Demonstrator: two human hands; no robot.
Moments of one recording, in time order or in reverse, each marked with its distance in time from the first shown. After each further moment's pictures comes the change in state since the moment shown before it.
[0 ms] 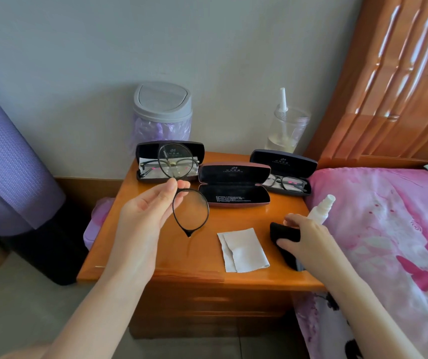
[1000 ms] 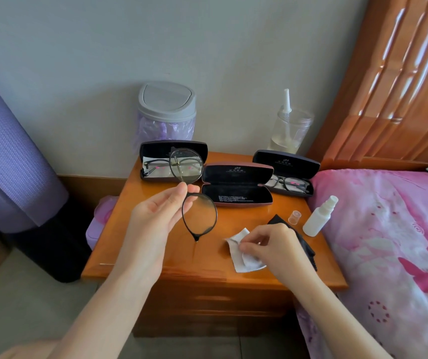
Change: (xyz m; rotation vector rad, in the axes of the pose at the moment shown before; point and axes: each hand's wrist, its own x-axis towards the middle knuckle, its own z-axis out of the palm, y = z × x) left_hand -0.004 -0.002 0.002 0.014 -0.026 -0.061; right_hand -0.007 -0.035 0.035 0.298 -0.060 -0.144
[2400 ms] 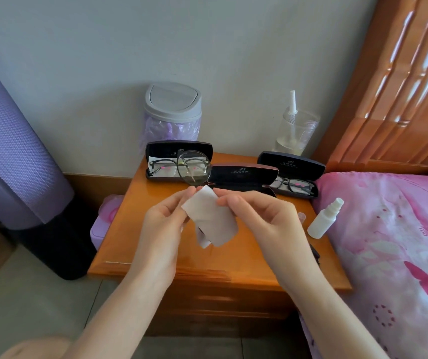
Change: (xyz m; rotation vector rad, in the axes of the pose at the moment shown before) left_hand -0.003 -0.007 0.002 0.071 -0.044 0.025; right_hand -0.027 -0.074 -0.016 0.644 0.005 -0.322
